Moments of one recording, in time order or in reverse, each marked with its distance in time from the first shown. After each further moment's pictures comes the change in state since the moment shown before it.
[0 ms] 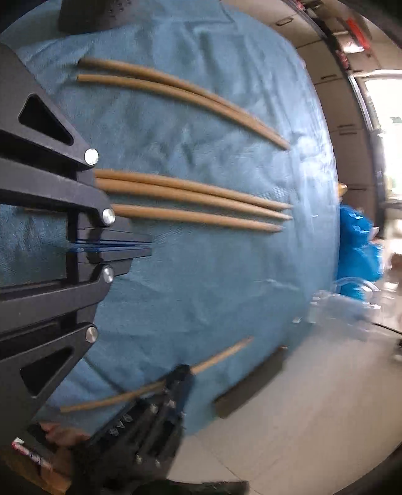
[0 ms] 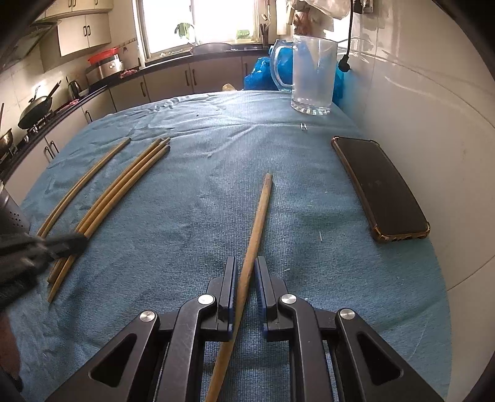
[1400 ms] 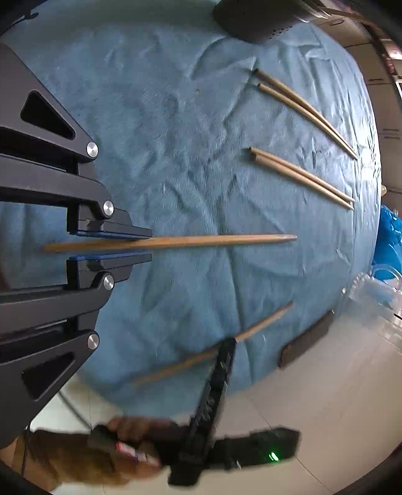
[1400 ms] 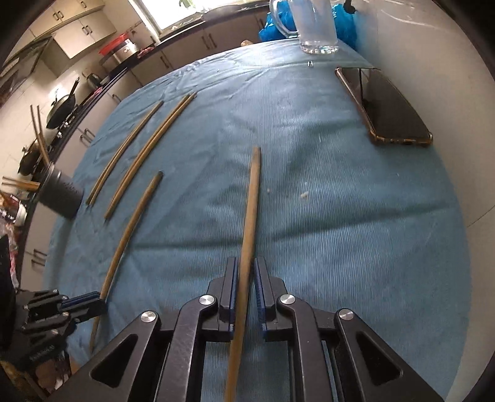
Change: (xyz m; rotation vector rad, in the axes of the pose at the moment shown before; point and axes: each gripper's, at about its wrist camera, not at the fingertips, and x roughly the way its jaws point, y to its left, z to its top) left arm -0.091 -0.020 -0.105 -0.119 0.196 -0.153; right arm -0.036 -0.031 -0.040 0.078 0.238 0.257
